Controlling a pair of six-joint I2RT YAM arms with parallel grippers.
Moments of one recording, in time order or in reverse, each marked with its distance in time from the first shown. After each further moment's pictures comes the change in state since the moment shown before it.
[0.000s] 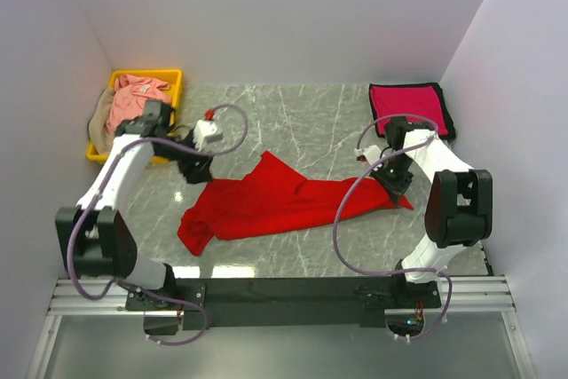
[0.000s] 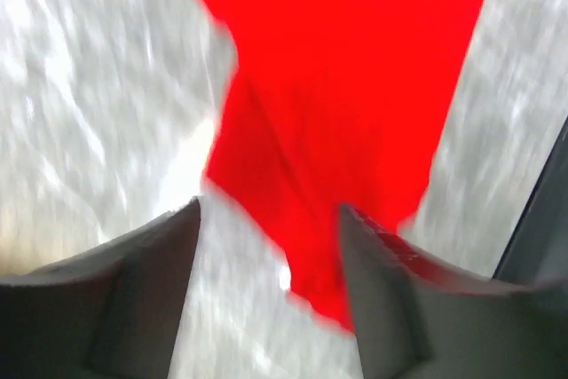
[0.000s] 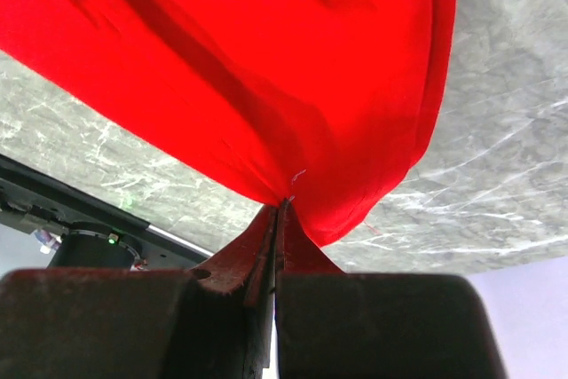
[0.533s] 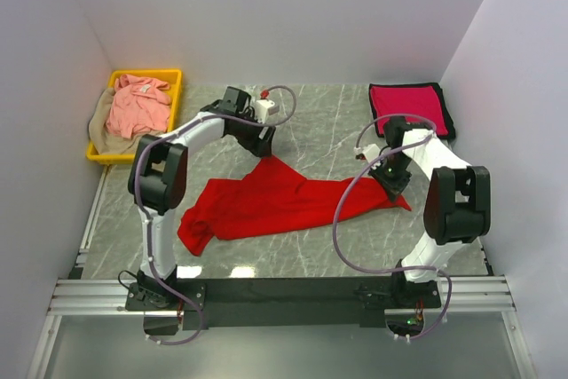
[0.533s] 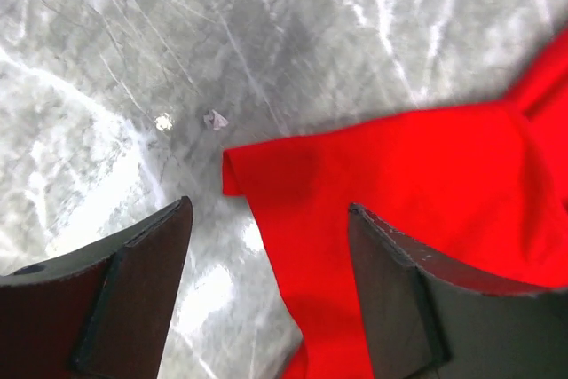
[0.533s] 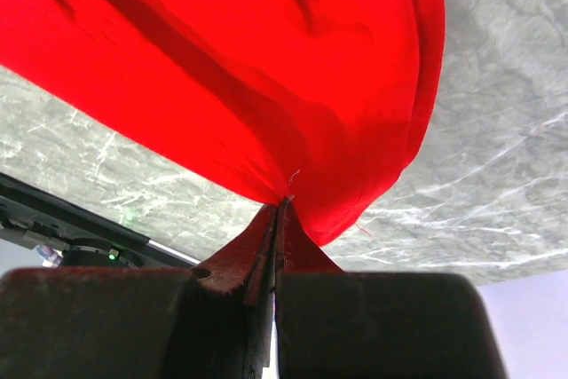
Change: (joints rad) left arm -0.354 0.636 0.381 0.560 -0.193 -0.727; right arm 0.000 0.013 -0.008 0.040 -0.015 0.016
